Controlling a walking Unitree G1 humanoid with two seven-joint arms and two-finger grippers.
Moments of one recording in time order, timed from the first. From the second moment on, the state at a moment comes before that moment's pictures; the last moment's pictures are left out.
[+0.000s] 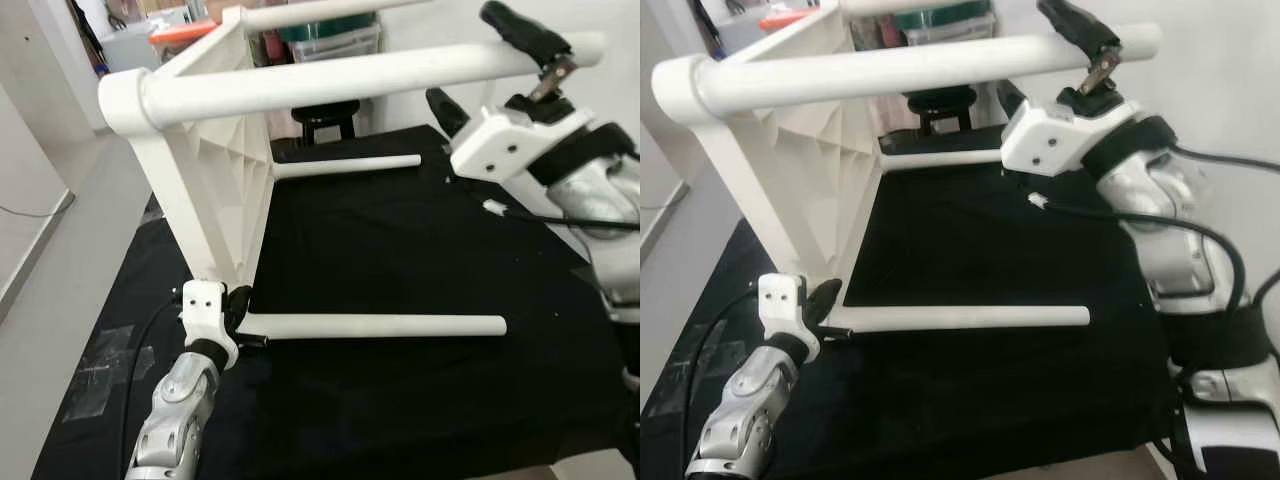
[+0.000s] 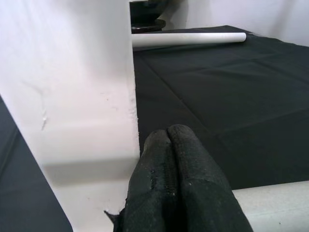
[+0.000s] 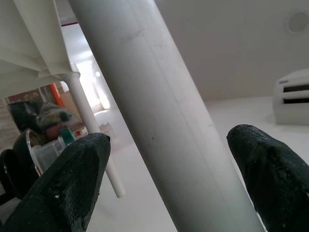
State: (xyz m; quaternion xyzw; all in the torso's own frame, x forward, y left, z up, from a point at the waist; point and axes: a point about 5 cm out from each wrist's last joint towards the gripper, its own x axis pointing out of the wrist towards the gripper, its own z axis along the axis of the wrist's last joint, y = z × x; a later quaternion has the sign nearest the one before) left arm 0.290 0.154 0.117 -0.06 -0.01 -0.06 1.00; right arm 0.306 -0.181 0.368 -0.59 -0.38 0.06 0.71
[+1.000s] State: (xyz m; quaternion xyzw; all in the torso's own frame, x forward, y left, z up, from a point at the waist) left arm 0.296 0.156 0.116 -0.05 -0.01 -0.05 1.00; right arm 0.322 -0.187 0.376 -0.65 -0.29 0.07 0.70
